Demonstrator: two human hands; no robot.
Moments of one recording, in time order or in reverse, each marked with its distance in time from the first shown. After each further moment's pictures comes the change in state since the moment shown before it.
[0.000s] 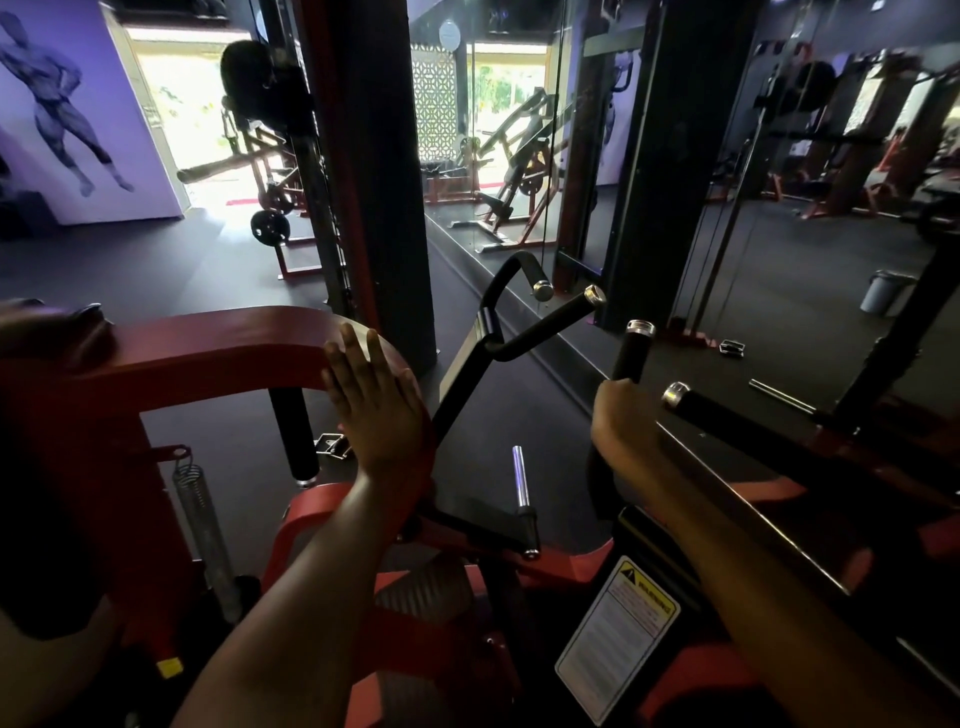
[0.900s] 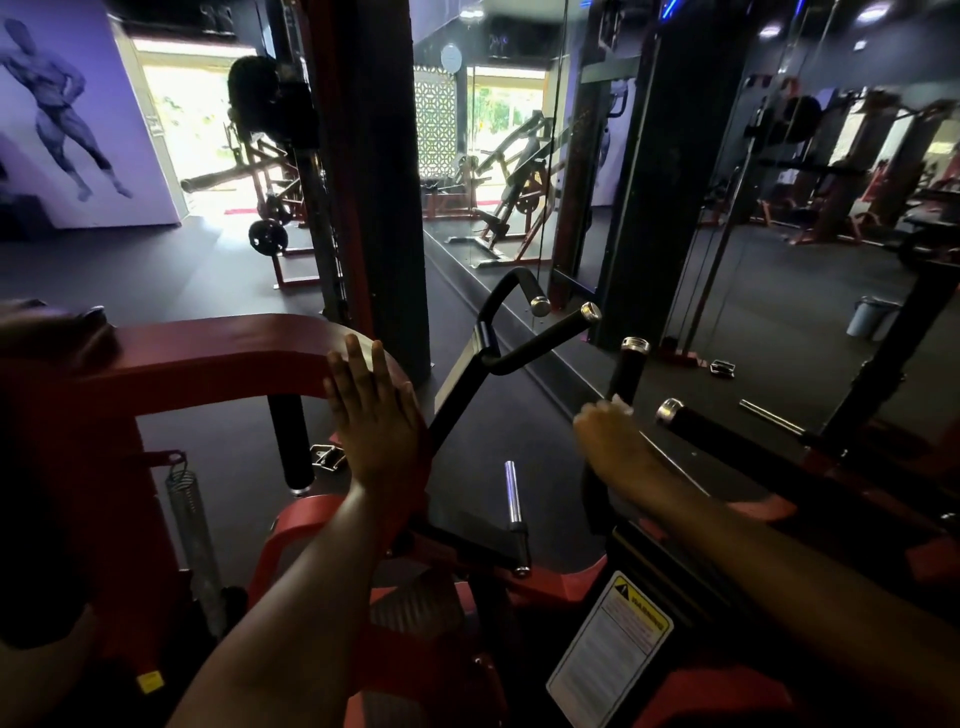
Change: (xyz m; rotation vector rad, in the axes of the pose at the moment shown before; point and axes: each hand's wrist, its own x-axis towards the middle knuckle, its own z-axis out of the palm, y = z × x) left_hand -0.003 -0.006 0.003 0.018 0.036 0.046; right_hand 0.000 0.010 -0.009 -0.228 -0.016 -0.494
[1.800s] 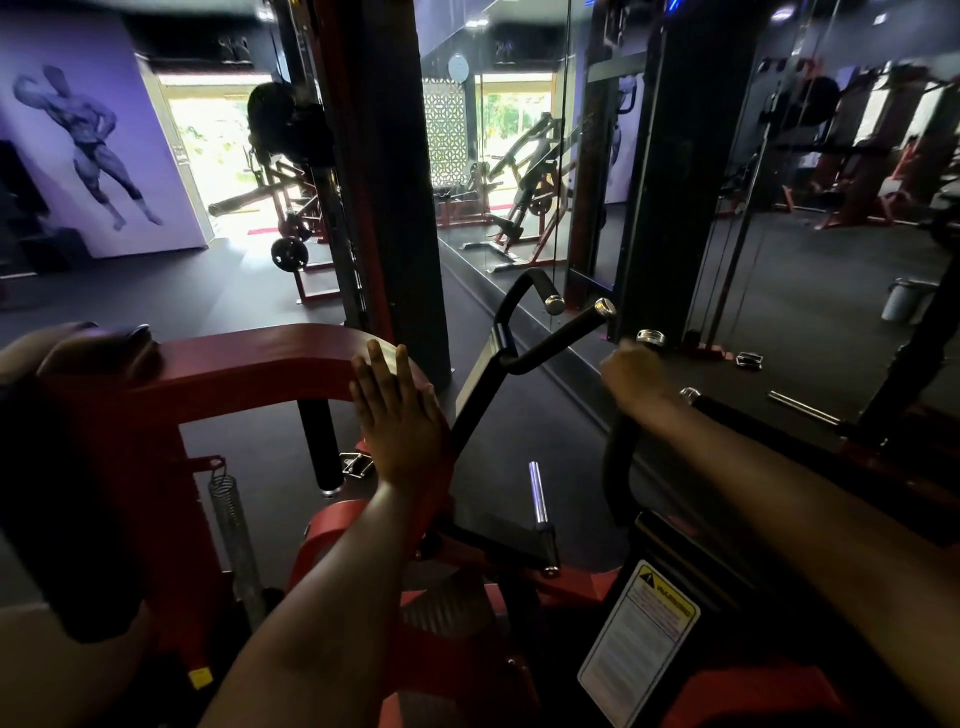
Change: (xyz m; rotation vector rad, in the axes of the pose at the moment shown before) left_hand -0.003 -0.005 0.001 -0.014 -0.044 0.013; right_hand 0.037 0.022 -0.011 -0.193 -0.009 0.093
